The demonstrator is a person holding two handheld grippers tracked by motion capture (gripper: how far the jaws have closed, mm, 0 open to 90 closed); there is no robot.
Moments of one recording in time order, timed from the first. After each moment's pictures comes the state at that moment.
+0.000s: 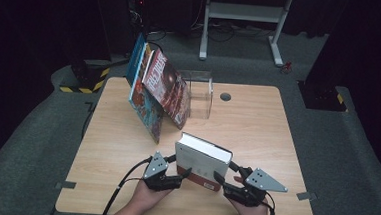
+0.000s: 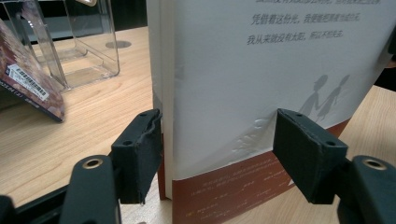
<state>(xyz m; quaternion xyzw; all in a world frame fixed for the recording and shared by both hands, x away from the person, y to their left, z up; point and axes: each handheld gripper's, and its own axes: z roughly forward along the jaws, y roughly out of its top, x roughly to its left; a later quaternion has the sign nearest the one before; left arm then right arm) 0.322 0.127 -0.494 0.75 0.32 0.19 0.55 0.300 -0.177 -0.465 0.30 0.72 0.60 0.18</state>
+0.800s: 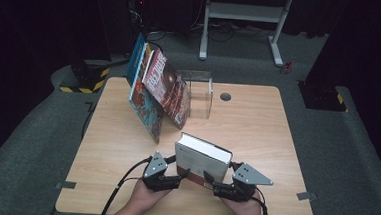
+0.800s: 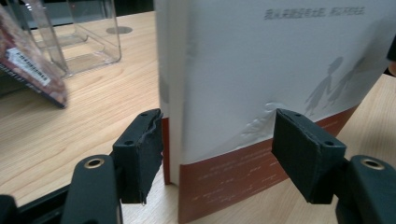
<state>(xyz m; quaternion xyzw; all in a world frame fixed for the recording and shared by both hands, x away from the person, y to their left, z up) 0.322 0.132 -0.497 0.76 0.33 0.18 0.53 0.309 -0.151 -0.463 0.29 0.75 0.57 0.19</state>
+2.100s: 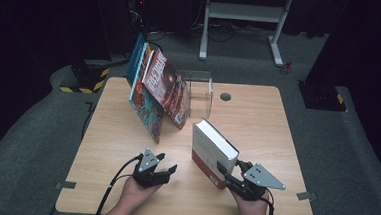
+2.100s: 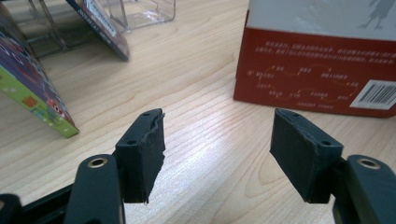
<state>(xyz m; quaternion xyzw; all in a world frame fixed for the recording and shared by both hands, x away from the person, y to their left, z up) 0.333 0.157 -0.510 0.77 0.39 0.21 0.47 0.309 -0.174 -0.454 0.30 0.72 0.57 0.26</state>
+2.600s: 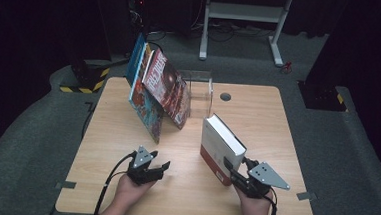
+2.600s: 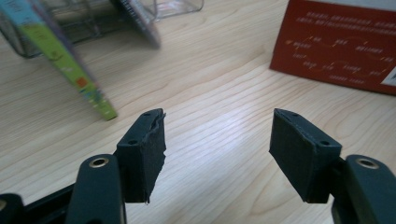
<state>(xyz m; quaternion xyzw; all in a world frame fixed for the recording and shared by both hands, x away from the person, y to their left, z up) 0.339 0.180 -0.510 0.76 0.41 0.22 0.44 0.314 -0.183 -0.455 0.33 0.70 0.57 0.29</state>
